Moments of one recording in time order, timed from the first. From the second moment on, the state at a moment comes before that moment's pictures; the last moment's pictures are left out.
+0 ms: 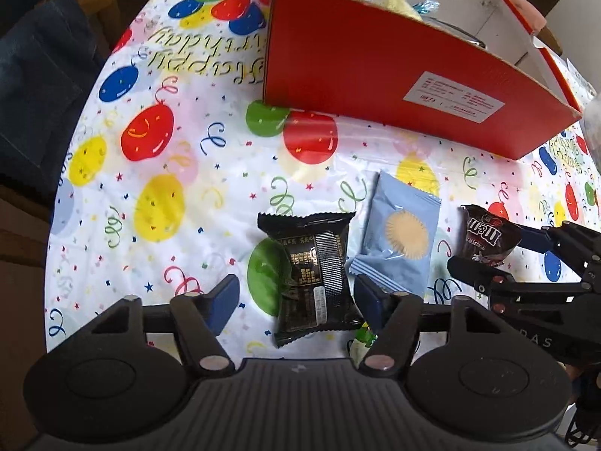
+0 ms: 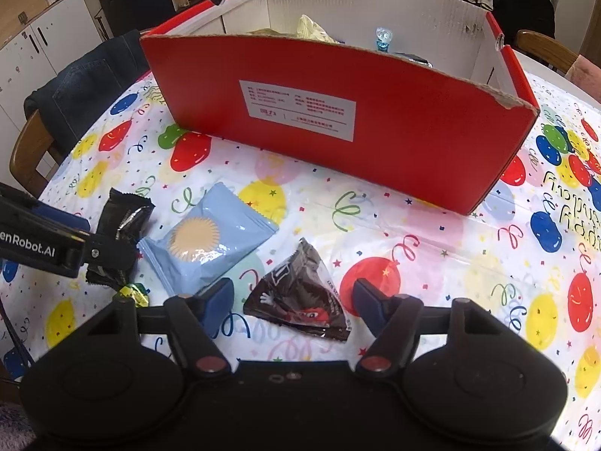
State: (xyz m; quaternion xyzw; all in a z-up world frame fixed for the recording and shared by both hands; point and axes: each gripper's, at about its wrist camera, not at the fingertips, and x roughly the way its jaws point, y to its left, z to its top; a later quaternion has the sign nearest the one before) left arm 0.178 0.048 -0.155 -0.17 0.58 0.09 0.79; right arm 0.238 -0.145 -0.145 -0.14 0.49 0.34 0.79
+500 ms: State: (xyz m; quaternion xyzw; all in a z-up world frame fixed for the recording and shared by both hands) left arm 0.176 0.047 -0.153 -0.17 0.58 0.06 0.79; right arm 0.233 -0.144 -0.140 -0.14 0.49 0.33 0.79
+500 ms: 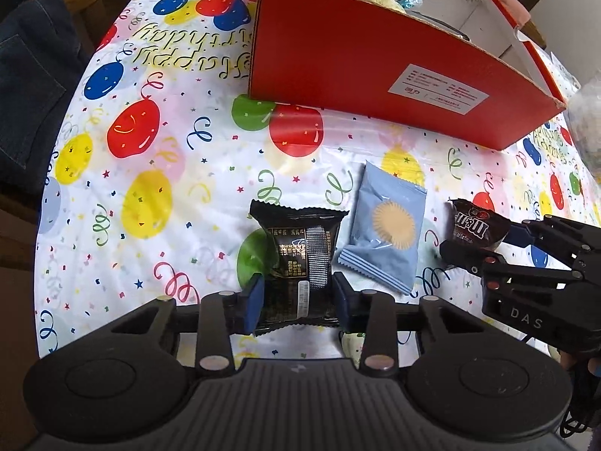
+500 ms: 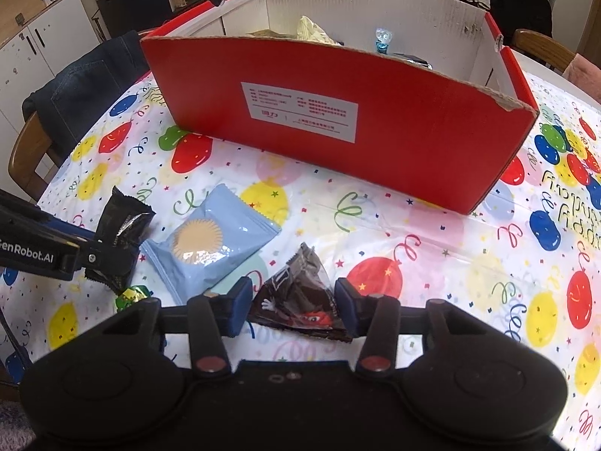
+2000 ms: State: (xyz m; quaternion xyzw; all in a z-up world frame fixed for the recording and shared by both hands) left arm 0.190 0.062 -0.022 -0.16 0.46 0.04 0.87; right arm 0.250 -0.174 -0.013 -0.03 0.40 0.31 0.86
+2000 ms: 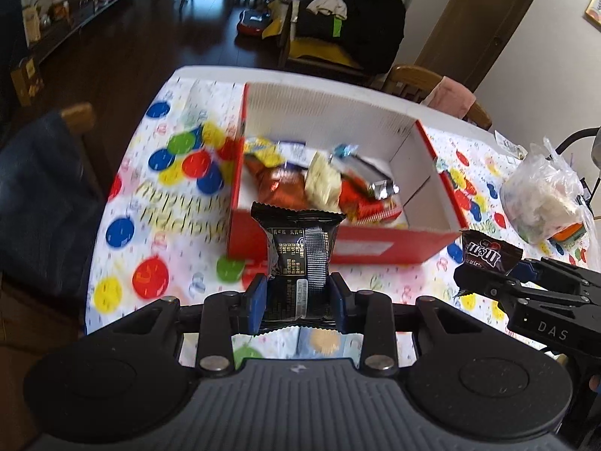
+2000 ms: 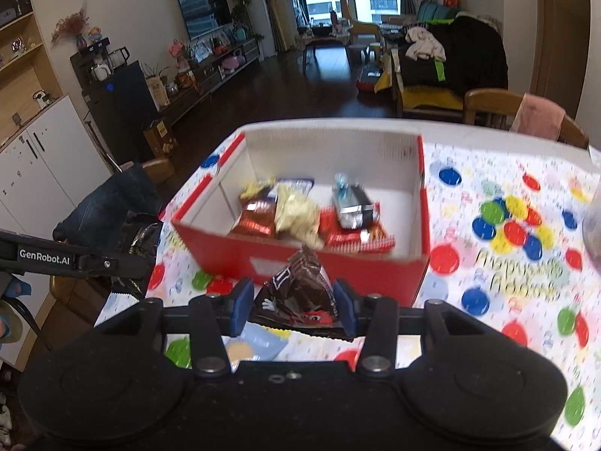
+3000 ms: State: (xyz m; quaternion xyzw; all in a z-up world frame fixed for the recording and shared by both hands) left arm 0.333 0.065 -0.046 -0.11 0.50 0.09 0.85; right arm 0.388 -0.135 -0.049 -0.05 0.44 0.30 0.84
